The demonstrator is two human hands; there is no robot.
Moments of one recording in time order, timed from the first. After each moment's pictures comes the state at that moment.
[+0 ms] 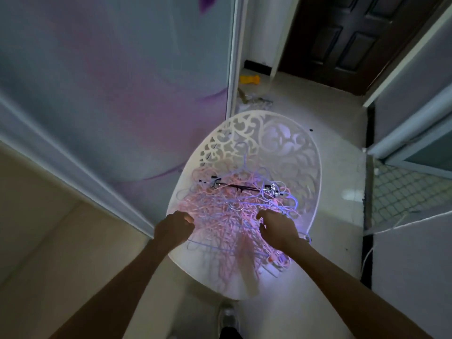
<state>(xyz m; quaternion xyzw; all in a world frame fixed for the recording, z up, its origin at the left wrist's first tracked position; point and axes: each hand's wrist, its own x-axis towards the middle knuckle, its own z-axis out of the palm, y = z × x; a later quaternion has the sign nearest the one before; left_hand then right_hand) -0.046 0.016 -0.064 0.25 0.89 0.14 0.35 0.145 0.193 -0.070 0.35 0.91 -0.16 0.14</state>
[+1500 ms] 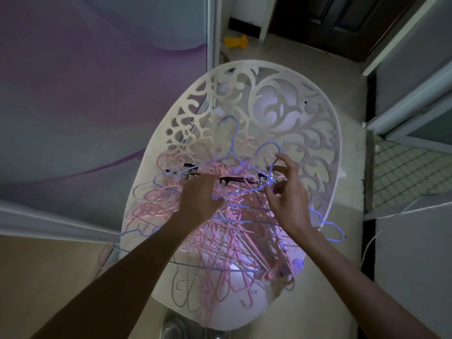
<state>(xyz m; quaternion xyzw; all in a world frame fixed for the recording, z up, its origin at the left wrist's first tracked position) -0.049 0.172 -0.208 0.50 0.82 0.22 0.17 0.123 0.281 -0.159 0.40 0.83 -0.31 -0.25</state>
